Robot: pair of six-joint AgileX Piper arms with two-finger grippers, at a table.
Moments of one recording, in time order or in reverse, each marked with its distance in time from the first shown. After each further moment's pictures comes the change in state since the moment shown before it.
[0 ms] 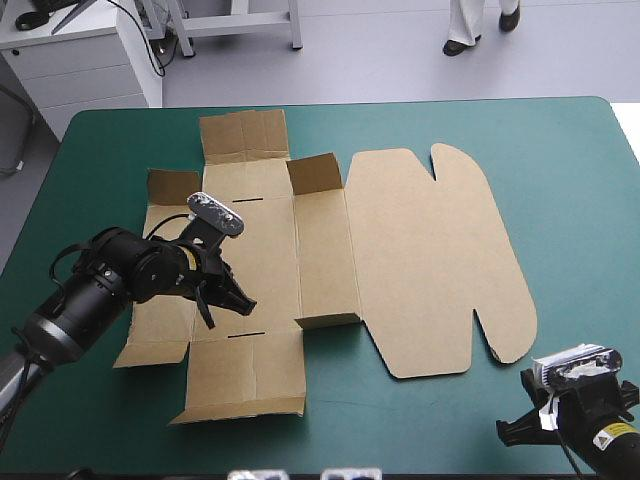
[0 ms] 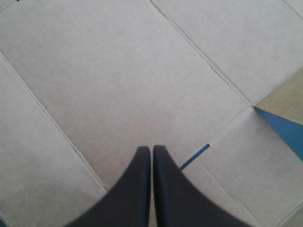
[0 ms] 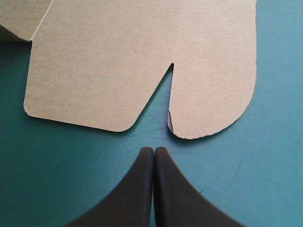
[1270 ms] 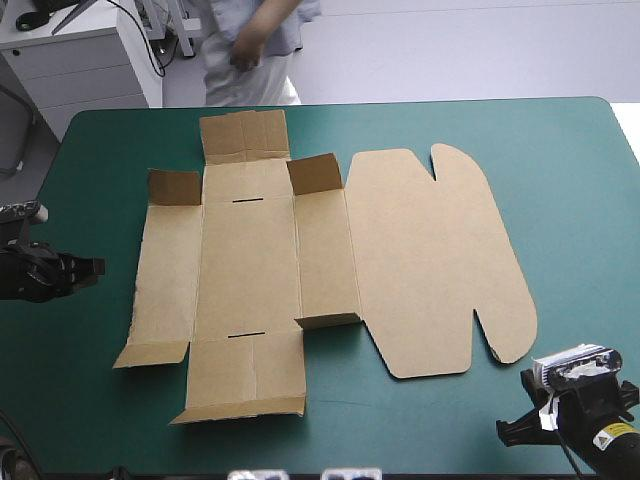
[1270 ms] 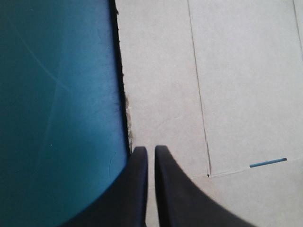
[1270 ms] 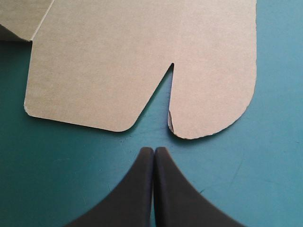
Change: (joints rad) left arm 1.073 0.008 -0.003 -0.560 0.257 0.512; right arm 0.000 0.000 0.000 0.000 0.000 0.000
